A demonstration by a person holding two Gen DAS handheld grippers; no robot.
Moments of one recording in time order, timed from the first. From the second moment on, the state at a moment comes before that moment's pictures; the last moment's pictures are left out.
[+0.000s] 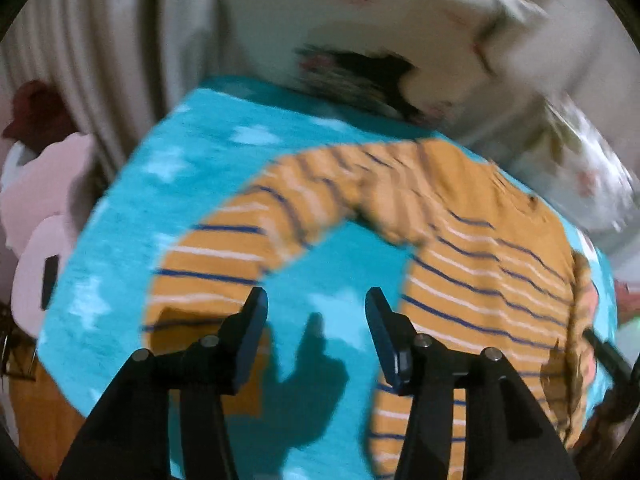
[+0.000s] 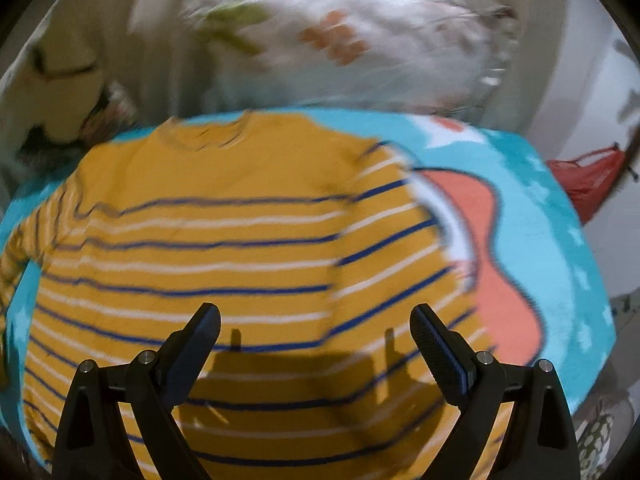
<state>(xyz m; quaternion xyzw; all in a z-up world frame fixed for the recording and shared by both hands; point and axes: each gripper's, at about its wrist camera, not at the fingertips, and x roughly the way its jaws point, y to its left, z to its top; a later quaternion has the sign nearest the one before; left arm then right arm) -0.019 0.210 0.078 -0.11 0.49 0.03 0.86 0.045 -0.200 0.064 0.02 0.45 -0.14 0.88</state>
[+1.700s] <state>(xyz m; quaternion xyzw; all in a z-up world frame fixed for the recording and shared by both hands) -0.156 0.120 0.022 -0.08 0.59 0.09 0.80 -0.057 -0.381 0.012 0.10 0.53 -0.07 0.84</state>
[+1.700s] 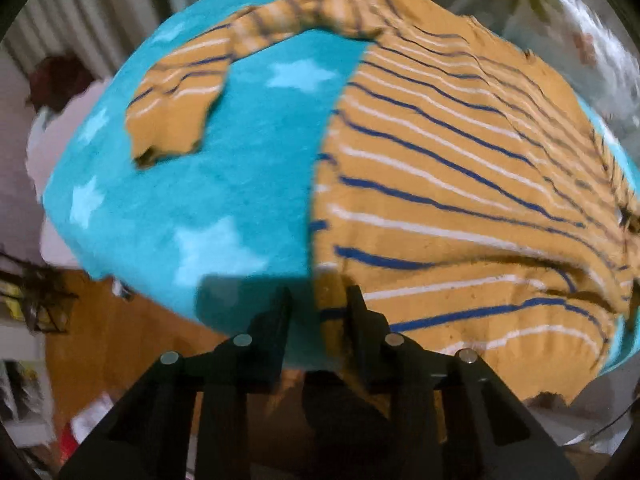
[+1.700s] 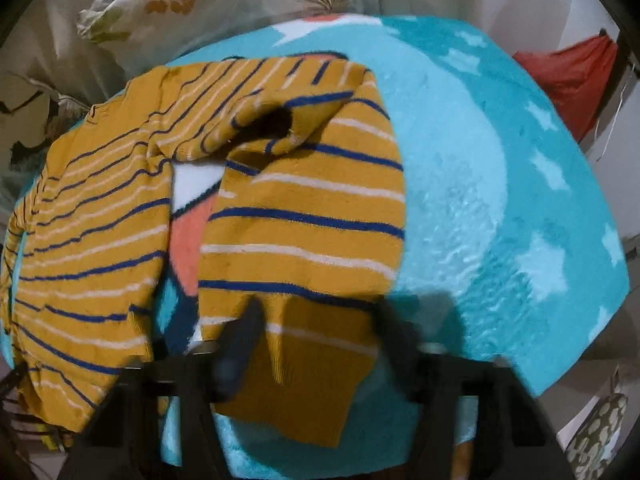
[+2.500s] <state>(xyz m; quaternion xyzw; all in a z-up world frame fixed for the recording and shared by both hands) -0.144 0.084 0.092 -0.08 0.50 0.07 0.86 -0.089 -0.502 0.077 0.17 0.44 -0.26 0.84</state>
